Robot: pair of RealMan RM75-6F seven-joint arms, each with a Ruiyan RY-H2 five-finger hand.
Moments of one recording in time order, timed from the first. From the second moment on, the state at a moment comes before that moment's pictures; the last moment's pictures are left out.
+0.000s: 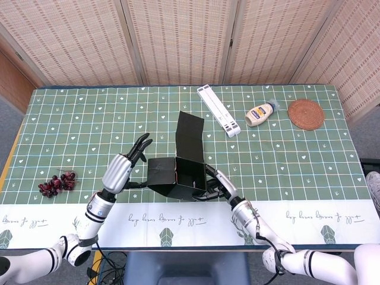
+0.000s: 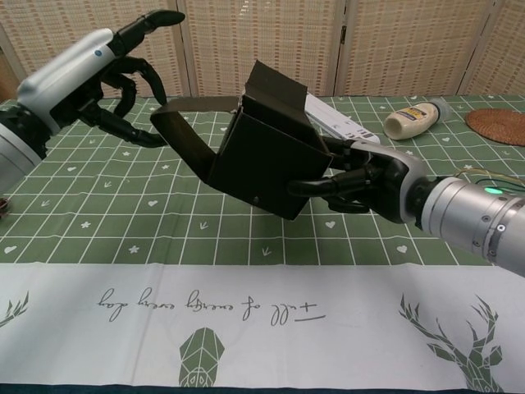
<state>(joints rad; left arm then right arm) -0.67 -1.68 -0.16 -1.21 1.59 1.40 -0.34 0.60 -1.67 0.26 -1.49 -1.28 0.80 0.88</state>
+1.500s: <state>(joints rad) -0.75 -1.76 -0.06 -0.96 1.76 1.41 -0.36 0.67 -1.76 0.25 -1.38 -1.24 0.79 0.64</state>
